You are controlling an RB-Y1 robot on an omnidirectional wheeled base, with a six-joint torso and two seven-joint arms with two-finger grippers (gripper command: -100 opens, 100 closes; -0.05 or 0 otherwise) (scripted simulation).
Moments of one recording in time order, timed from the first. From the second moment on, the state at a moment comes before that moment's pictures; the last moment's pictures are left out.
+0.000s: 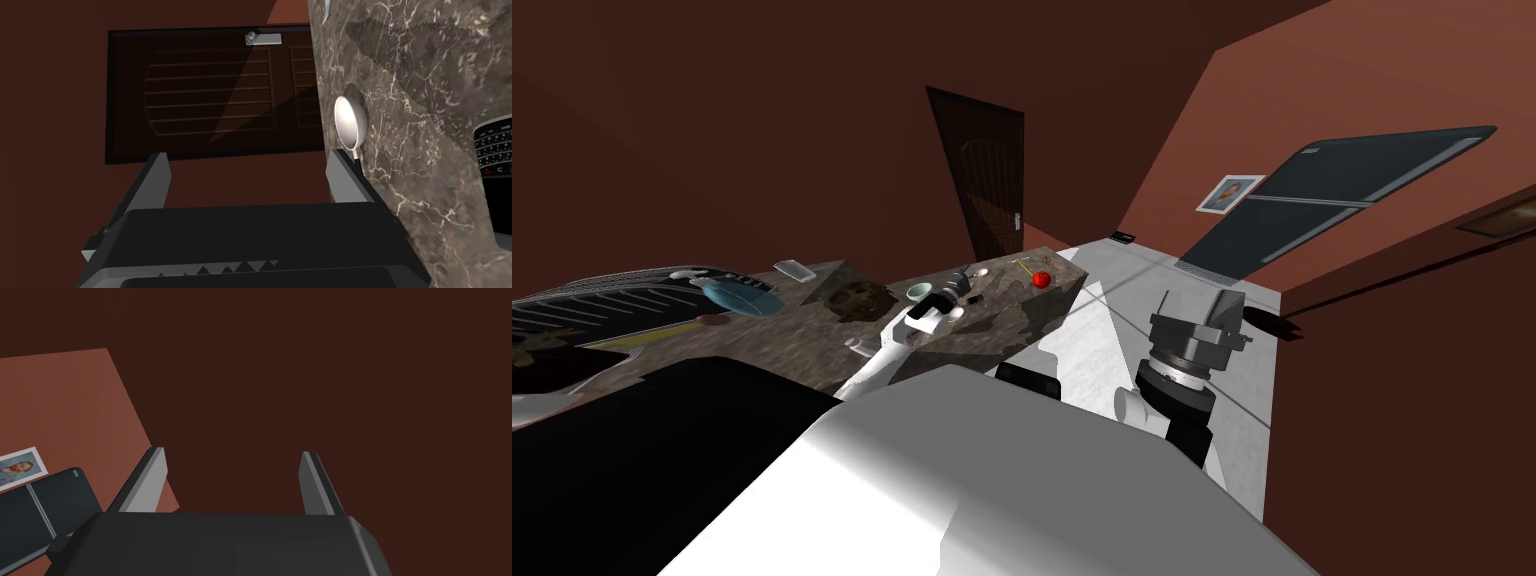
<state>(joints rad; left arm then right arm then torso) 0.29 0.56 0.12 -1.97 0.33 0.17 0.23 0.55 0.01 0.01 -2.33 0.11 -0.58 -0.12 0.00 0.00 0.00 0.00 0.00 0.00</state>
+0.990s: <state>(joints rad) 0.22 0.70 0.14 -1.86 0.49 0.48 0.36 0.55 0.01 0.01 -2.33 0.11 -0.58 -0.12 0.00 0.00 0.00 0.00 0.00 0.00</state>
